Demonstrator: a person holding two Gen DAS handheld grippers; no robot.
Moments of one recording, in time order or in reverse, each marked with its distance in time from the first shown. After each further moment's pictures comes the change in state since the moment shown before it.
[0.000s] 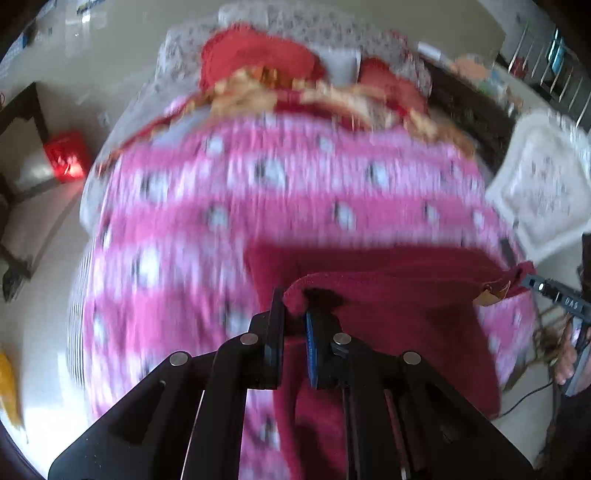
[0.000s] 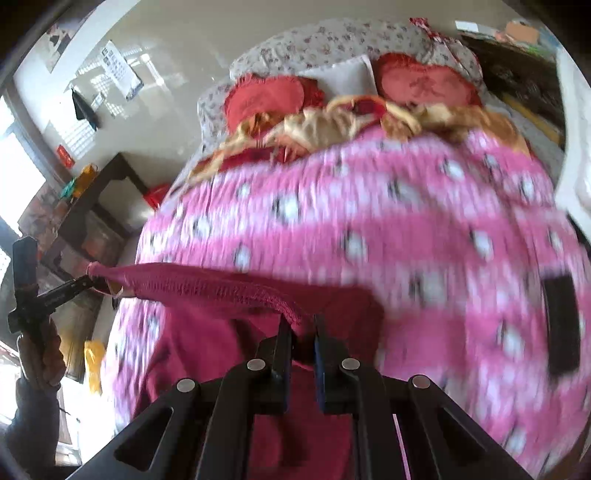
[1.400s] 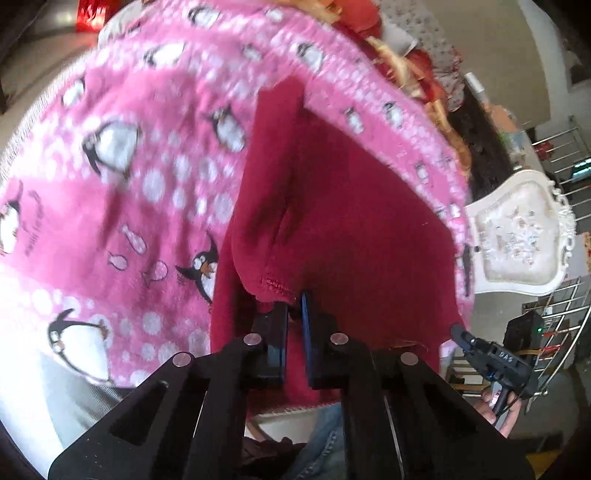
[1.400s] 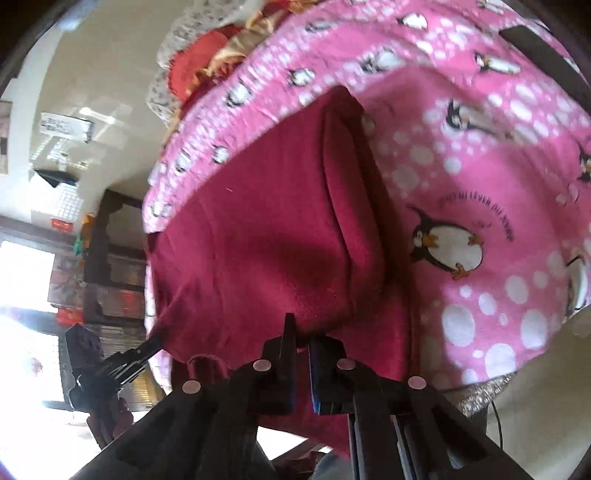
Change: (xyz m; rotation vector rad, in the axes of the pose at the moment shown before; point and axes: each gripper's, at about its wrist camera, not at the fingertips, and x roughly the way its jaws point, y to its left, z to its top) left arm 0.001 0.017 -0.105 -0.409 0.155 -0.250; right arm 0.018 -0.028 -0.143 0.429 0.167 0.186
